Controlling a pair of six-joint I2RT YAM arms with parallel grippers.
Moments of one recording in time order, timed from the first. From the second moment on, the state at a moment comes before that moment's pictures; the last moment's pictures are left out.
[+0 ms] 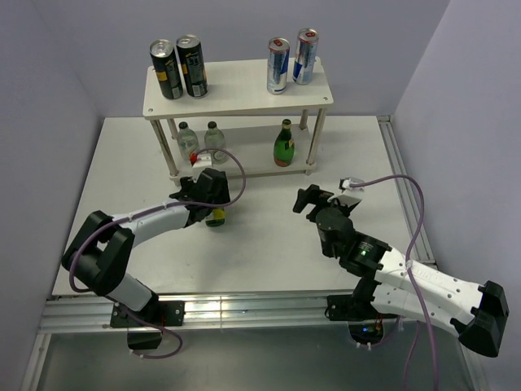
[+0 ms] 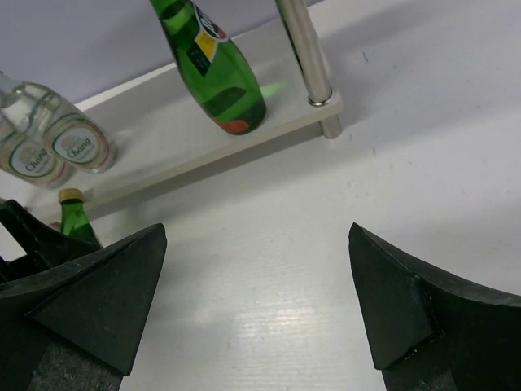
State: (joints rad) left arm -0.62 1.53 0.85 -0.08 -0.52 -0.56; right arm 0.93 0.79 0.56 -0.07 0.93 0.64
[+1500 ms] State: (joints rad) left arm -0.79 1.32 0.69 0.12 -0.69 -0.46; right arm 0.93 0.74 0.51 -0.12 1.01 0.64
